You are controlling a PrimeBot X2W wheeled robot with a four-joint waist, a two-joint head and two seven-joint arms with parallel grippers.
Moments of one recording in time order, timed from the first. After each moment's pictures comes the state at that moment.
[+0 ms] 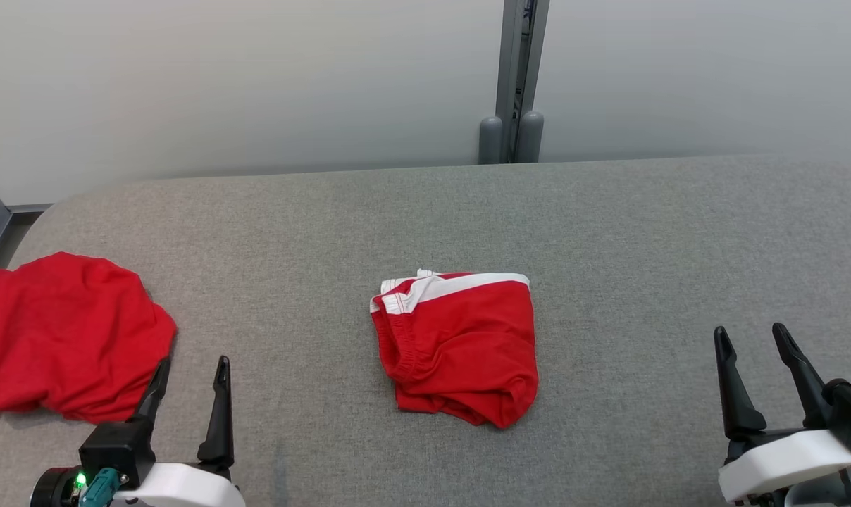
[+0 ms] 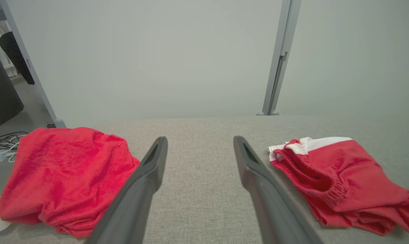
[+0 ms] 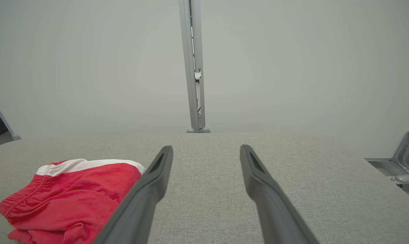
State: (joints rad) left arm 0.03 0.26 -0.22 0.09 -0.37 0.19 -0.18; right arm 0.01 -0.09 -0.04 0.06 0.18 0.13 -0.10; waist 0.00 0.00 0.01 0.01
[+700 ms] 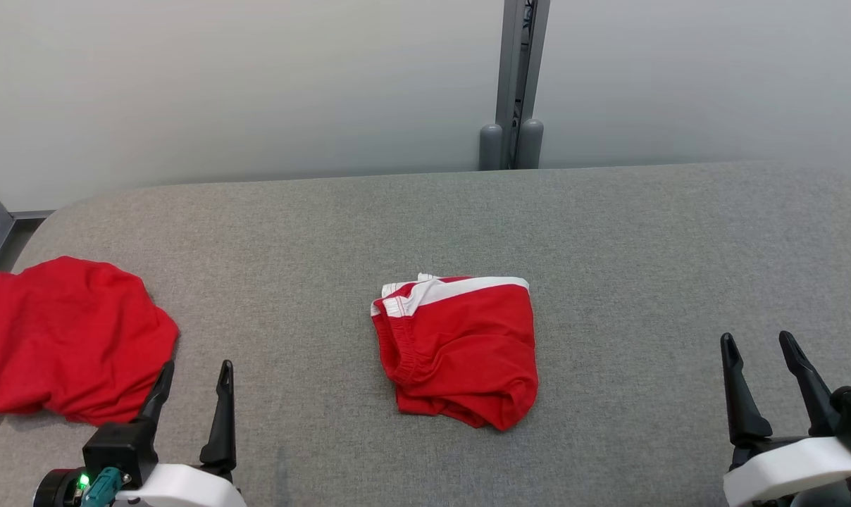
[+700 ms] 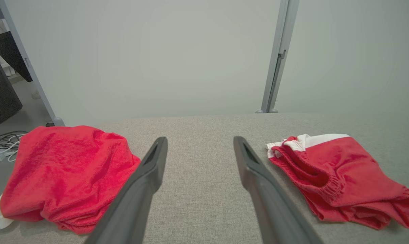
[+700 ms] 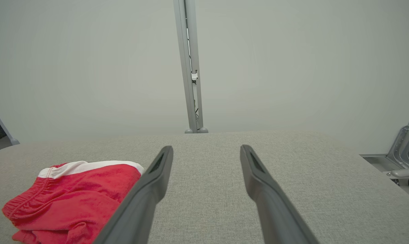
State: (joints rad) left arm 0.04 0.27 -0.24 0.09 -0.38 0.19 -0.16; right arm 0.04 -0.07 -0.06 0.03 0.18 0.13 -0.08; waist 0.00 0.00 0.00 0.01
